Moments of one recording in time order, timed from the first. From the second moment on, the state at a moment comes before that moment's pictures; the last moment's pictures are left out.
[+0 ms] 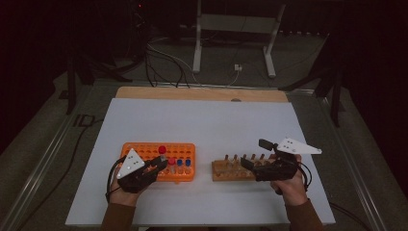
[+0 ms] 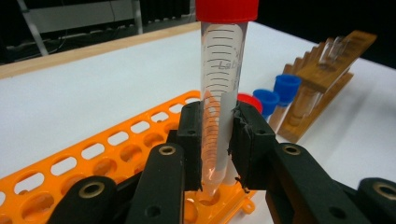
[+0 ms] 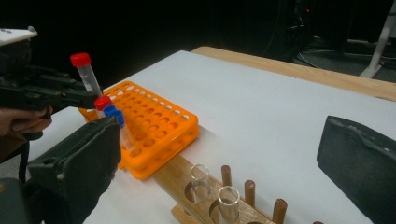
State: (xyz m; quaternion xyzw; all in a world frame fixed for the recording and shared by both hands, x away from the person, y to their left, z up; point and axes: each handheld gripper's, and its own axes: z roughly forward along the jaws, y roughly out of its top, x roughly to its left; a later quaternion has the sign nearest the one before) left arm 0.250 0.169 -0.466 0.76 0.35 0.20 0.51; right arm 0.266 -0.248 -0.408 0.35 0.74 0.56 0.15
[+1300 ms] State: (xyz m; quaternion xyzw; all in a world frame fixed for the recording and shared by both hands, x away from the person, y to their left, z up) left arm 0.253 0.158 -0.487 0.82 0.36 0.17 0.42; right arm 0.268 -0.249 -0.413 0.35 0.74 0.55 0.14
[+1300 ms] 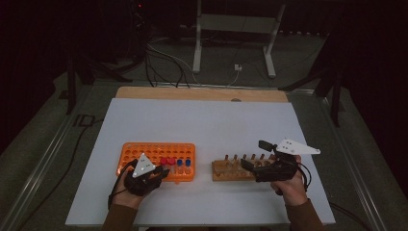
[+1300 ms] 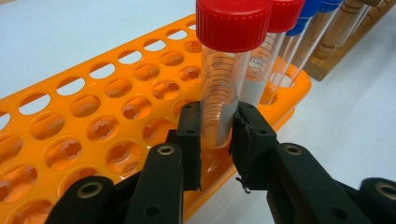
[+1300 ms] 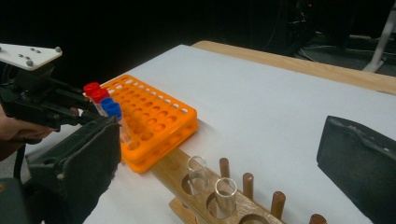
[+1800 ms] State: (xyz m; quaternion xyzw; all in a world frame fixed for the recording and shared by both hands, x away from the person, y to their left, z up) left arm 0.248 0.169 -0.477 0.78 0.38 0.16 0.47; right arm 0.273 -0.252 -0.422 0.36 0.76 0.53 0.14
